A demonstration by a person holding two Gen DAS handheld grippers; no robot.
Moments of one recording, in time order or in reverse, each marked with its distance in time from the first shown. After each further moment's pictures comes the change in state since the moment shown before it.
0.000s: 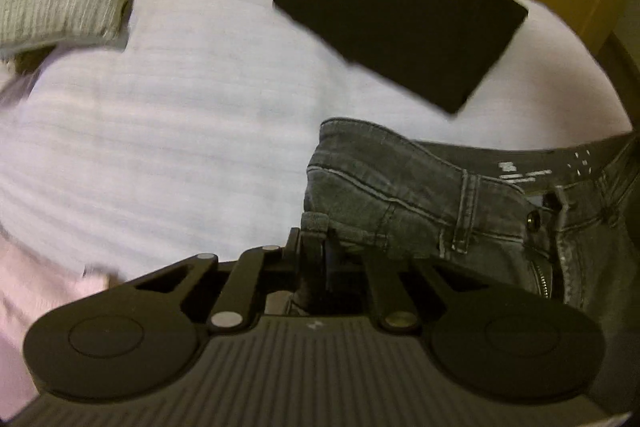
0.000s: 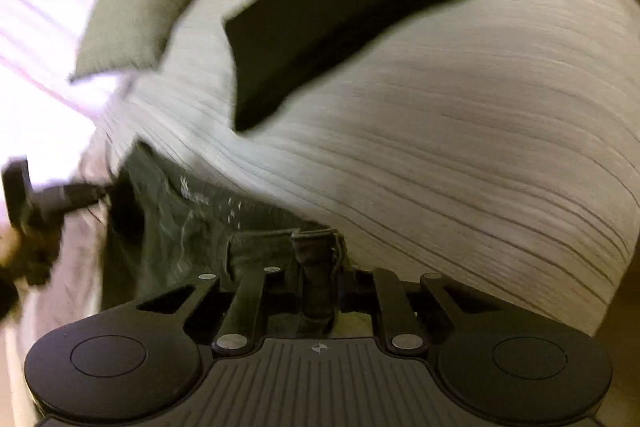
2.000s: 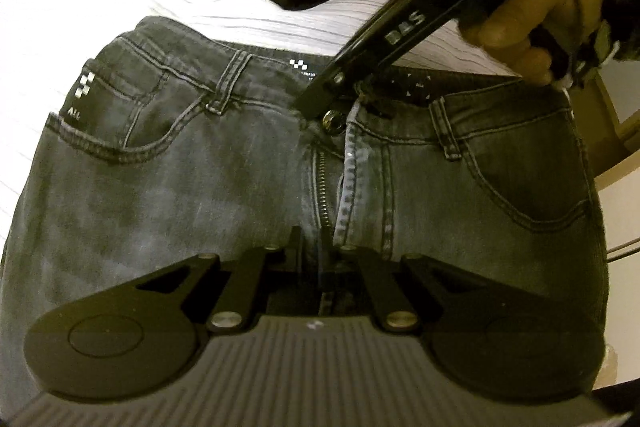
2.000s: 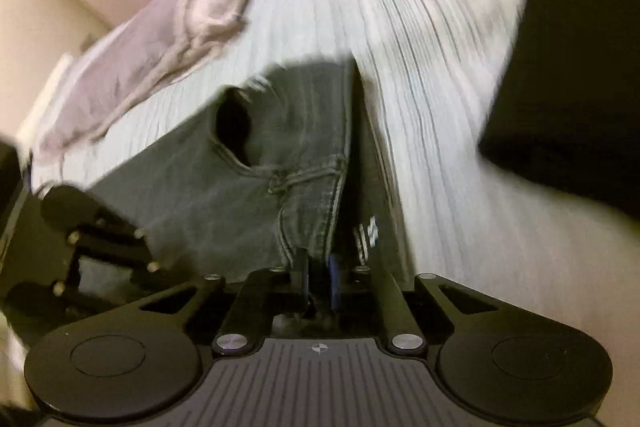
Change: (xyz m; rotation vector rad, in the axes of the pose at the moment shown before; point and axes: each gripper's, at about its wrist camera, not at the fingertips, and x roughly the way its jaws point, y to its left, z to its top) left arm 0.011 -0.156 -0.066 -0.145 0.044 -0.146; right arm 0.143 0.151 0.064 -0.831 0.355 0.220
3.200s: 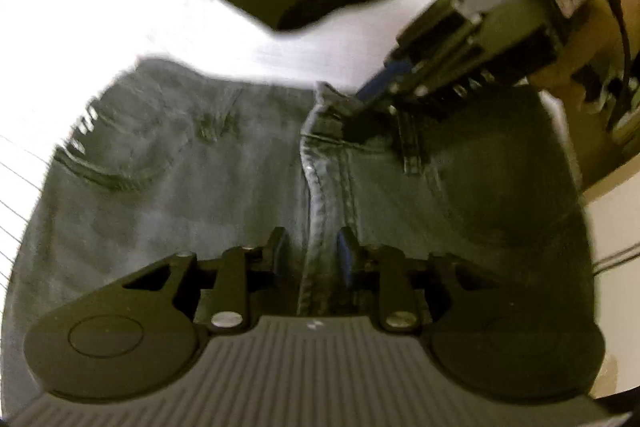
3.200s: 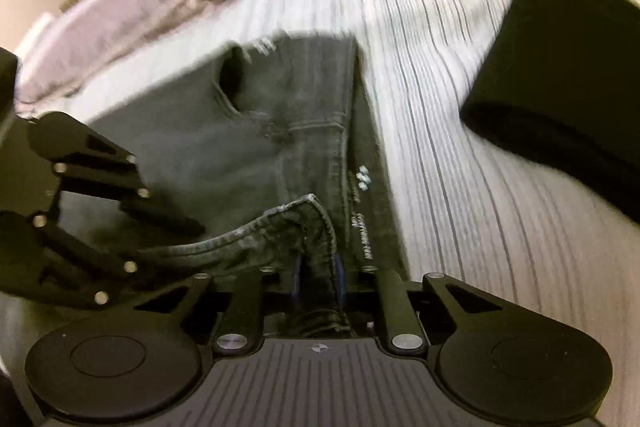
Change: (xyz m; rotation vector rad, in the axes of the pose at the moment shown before) left arm 0.007 -0.005 0.005 0.017 0.013 0.025; right arm 0.003 0.017 -0.034 -0.010 0.024 -0.123
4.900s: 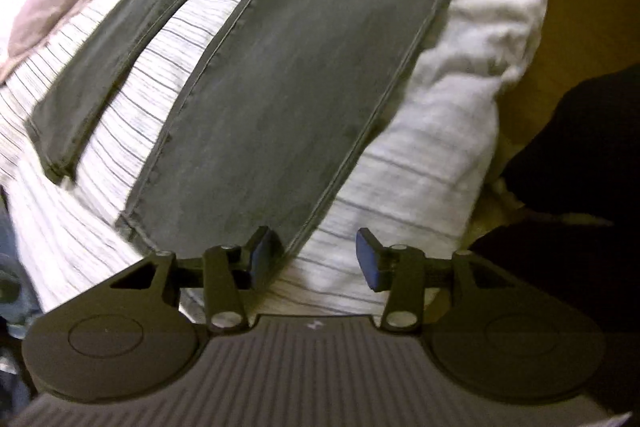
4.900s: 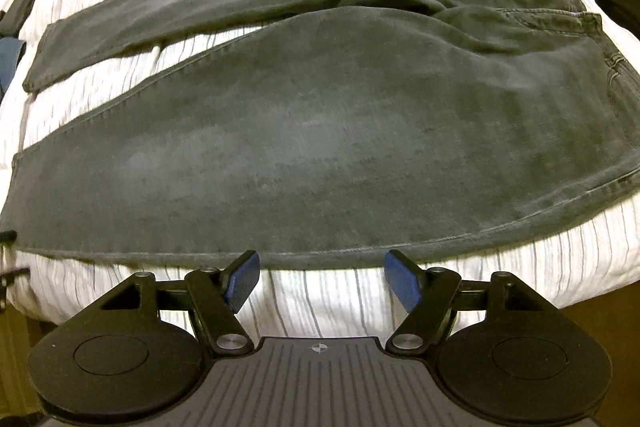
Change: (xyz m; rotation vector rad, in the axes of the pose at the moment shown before) left arm -0.277 -0.136 -0.600 -0.182 0.205 0.502; right arm 0.006 0.403 -0.189 0.019 0.144 -0.190
